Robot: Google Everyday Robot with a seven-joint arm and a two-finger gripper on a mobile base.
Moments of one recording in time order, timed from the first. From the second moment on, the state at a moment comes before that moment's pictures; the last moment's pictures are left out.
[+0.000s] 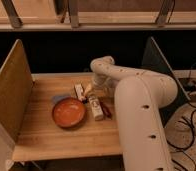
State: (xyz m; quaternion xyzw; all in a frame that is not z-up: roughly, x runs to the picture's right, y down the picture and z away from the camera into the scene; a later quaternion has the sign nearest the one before) arm 0.007 0.037 0.945 -0.29 0.17 0.65 0.69
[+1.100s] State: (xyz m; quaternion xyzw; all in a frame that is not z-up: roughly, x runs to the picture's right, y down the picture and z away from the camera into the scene) arm 0.020 0.045 0.963 -0.26 0.22 0.66 0.67
